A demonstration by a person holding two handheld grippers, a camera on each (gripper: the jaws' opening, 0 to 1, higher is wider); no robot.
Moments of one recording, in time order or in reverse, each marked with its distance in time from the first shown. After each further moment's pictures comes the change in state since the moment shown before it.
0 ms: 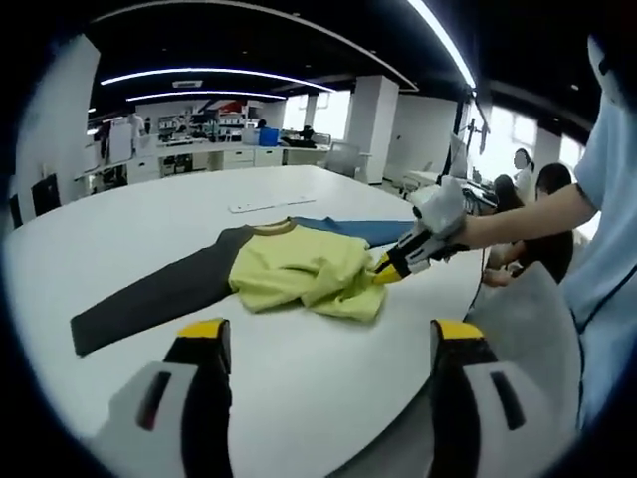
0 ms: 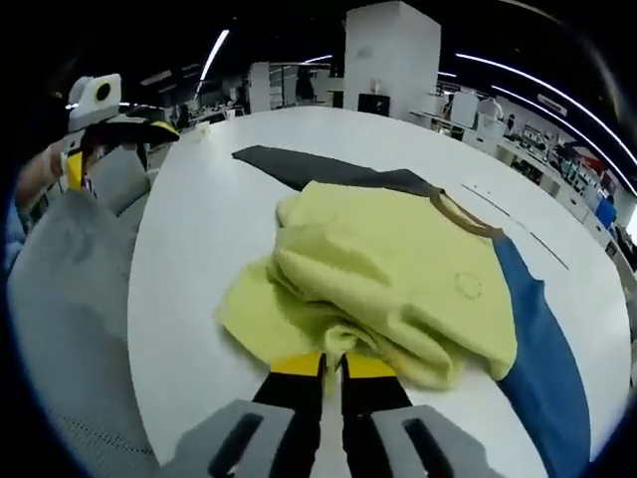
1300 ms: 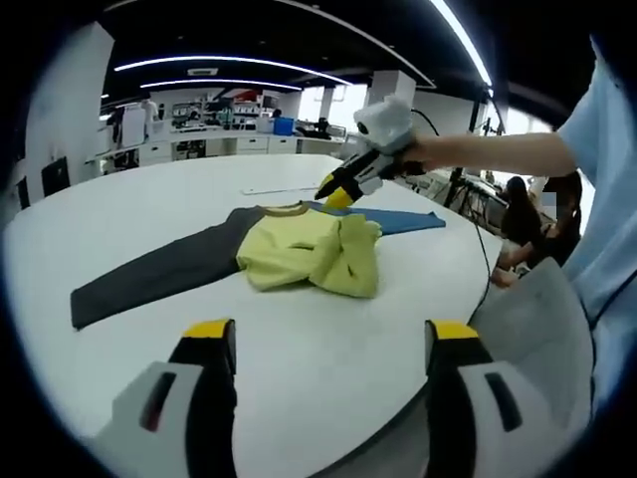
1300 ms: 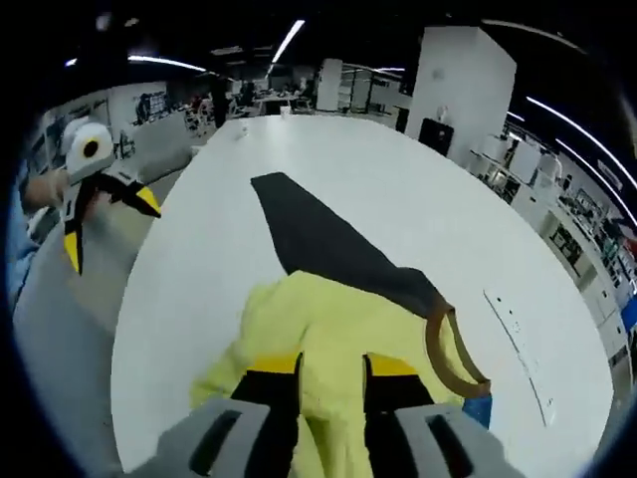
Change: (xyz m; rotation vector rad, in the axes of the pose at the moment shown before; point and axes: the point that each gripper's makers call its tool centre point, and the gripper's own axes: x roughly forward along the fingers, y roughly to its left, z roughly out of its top) left arm 0.003 0.009 -0.024 -0.040 0.029 0.038; right arm 0.032 -0.028 0.125 -0.407 0.001 0.195
